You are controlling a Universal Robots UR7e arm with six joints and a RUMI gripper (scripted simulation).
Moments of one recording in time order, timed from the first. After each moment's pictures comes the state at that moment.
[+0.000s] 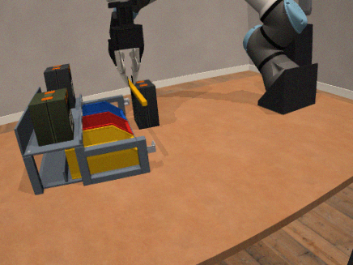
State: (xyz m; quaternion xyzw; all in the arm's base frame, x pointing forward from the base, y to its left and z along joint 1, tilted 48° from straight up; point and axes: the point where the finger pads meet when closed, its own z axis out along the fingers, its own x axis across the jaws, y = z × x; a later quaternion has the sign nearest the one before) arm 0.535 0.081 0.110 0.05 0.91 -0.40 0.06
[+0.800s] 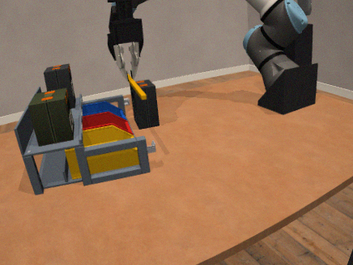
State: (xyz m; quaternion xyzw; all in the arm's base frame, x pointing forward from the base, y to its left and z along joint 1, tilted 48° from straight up) arm 0.534 0.092 0.120 0.05 0.91 -0.40 0.06
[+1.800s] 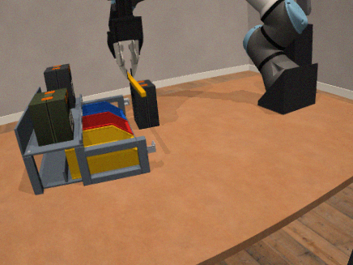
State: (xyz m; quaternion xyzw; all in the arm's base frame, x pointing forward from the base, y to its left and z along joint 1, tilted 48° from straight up) arm 0.533 0.096 0.124 0.05 0.91 -0.40 0.06
